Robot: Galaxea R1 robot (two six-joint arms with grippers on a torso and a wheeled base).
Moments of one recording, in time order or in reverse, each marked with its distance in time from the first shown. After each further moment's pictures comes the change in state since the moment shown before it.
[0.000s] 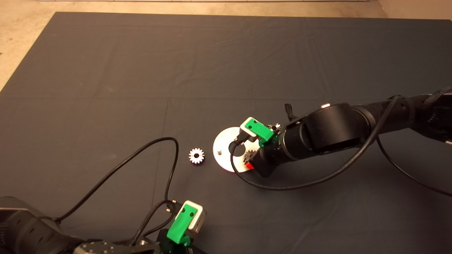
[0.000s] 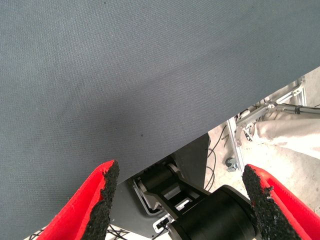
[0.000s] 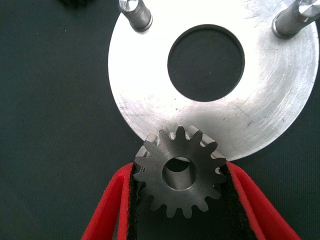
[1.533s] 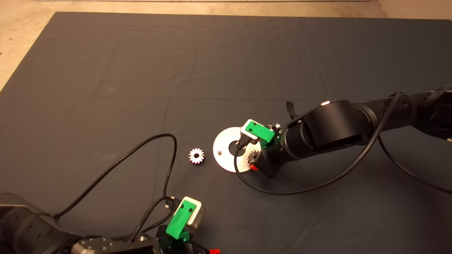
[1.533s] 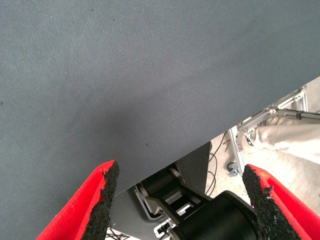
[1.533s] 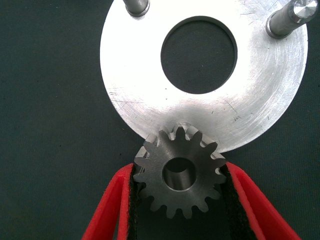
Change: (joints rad) left arm -0.025 -0.003 0.000 -0.001 0.000 -0.015; right arm 0.014 0.000 0.000 0.021 -0.037 -0.094
